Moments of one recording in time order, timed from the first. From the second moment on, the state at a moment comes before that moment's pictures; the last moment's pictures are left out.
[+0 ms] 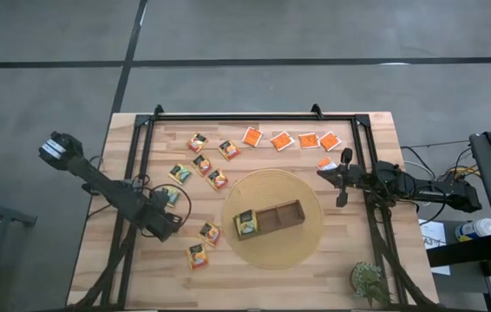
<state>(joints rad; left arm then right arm) -0.62 1.29 0.48 -0.80 -0.11 -1.87 -0.12 0.07 0.01 0.02 0.08 -0.09</state>
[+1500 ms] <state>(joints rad) -0.54 2.18 1.93 -1.15 -0.90 -0.63 -0.12 0.07 0.01 0.02 0.08 -0.09</state>
